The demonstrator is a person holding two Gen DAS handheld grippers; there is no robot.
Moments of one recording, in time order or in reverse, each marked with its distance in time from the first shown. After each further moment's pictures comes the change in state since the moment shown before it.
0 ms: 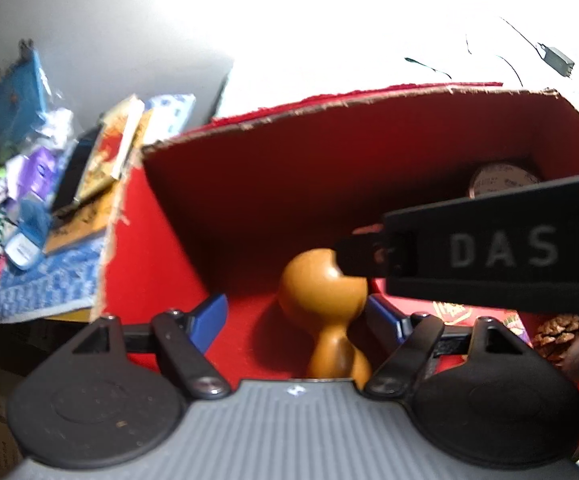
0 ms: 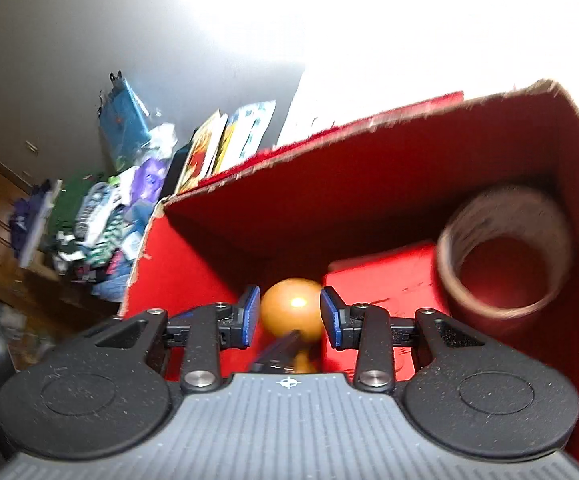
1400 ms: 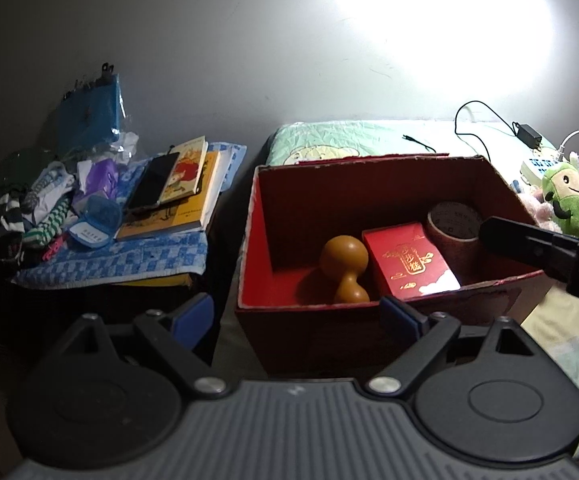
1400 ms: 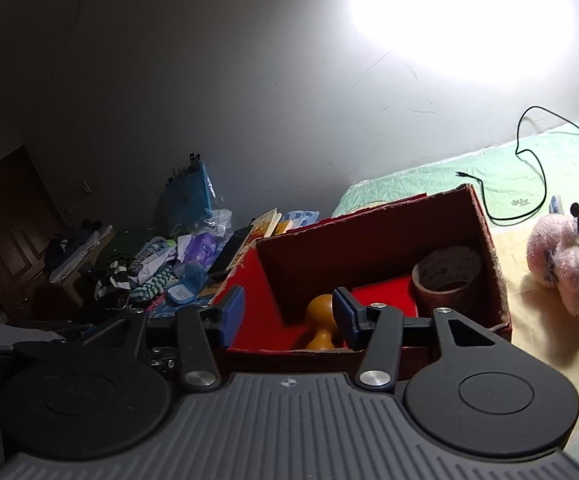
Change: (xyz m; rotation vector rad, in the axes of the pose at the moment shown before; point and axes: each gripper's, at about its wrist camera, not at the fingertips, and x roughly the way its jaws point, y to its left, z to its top) left arm -0.153 0.052 -0.082 -0.119 -0.191 -0.029; right arm -0.132 0.017 -0.096 -0.164 -0.377 0.099
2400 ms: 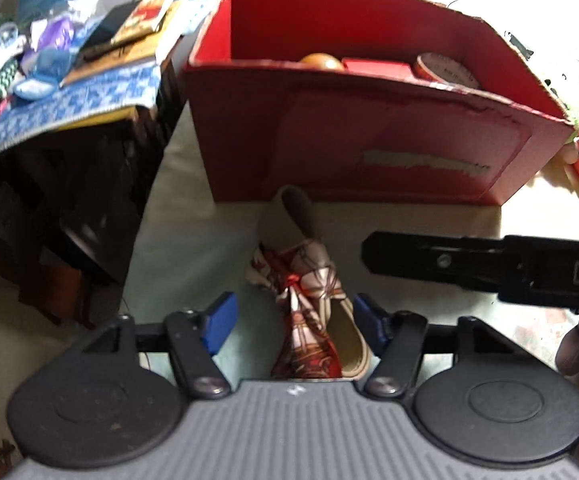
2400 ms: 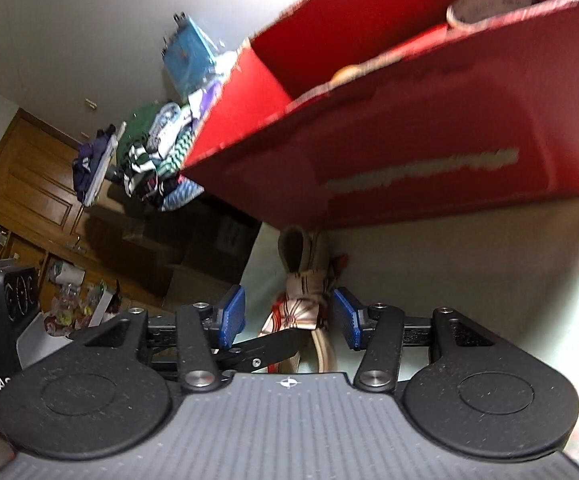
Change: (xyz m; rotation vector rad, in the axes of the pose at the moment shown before) left arm 0.052 0.005 -0.084 -0.086 0.353 -0.162; right arm 0.049 -0.007 -0.071 0.278 0.510 0.127
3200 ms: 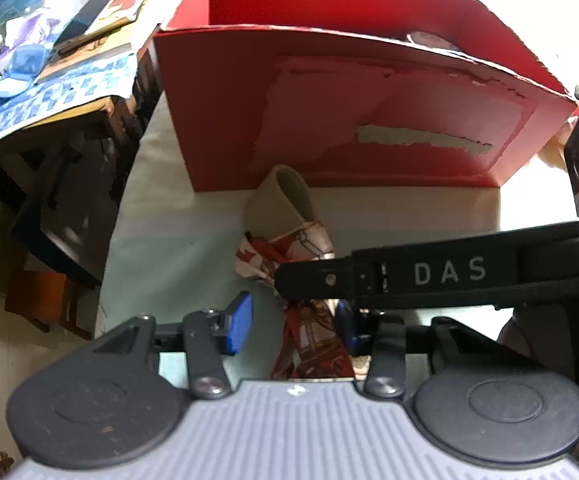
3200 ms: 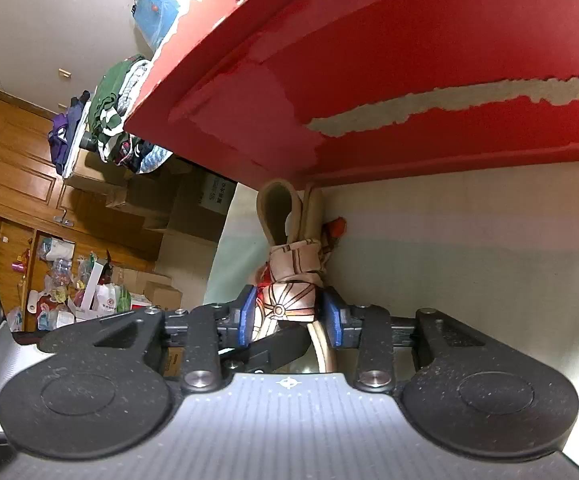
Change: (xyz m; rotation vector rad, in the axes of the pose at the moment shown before) left arm 0.022 0.000 -0.002 0.047 0.018 -0.048; right arm 0.042 -0.012 0.002 0.043 0.145 -0.034
